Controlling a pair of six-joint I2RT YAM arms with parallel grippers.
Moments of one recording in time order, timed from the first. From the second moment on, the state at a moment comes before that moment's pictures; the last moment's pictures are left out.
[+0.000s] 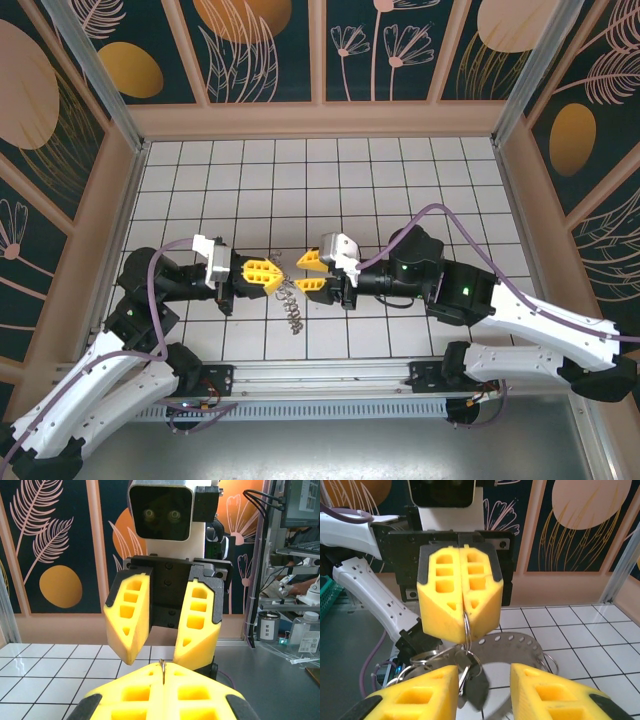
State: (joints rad) left arm -0.66 0.61 0.71 0.09 0.89 -0.16; right arm 1.22 0.97 1.09 -0.25 -0.24 -0.13
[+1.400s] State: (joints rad) left arm -0.66 0.62 0.73 0.01 0.84 -0.10; right arm 1.23 1.03 1.10 -0.24 -0.23 -0.16
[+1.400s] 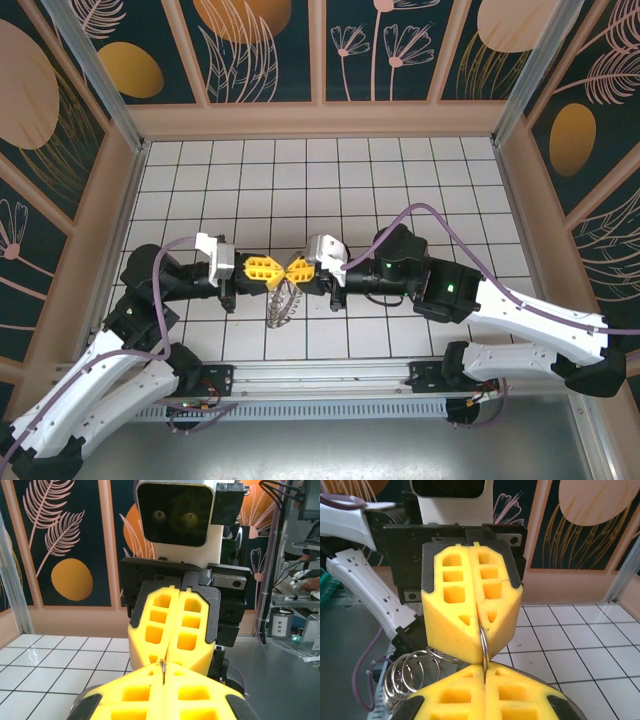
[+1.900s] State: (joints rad) left arm -0.67 0.71 0.89 -0.36 0.67 0.15; right arm 1.23 1.17 1.32 -0.57 -0.07 -0.20
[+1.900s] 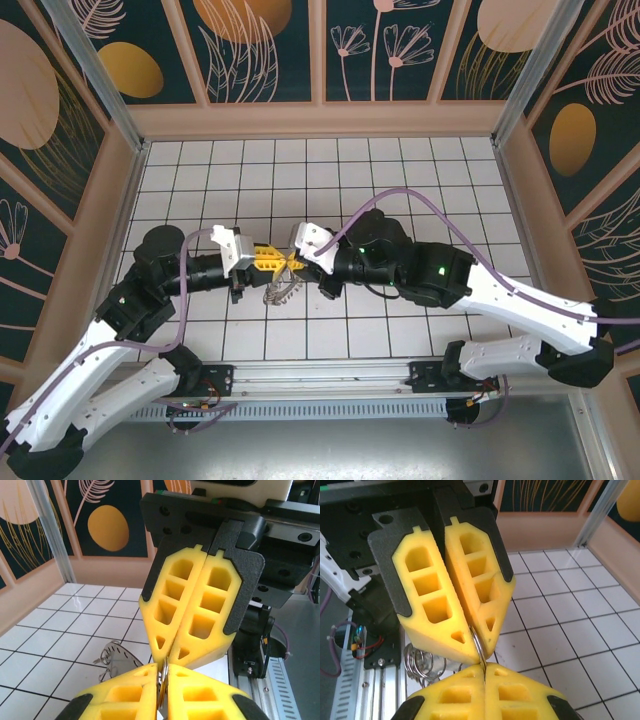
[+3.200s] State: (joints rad) left arm -0.67 0.63 0.74 0.00 0.86 -0.11; right arm 1.24 1.07 1.22 -0.51 -0.14 -0.15
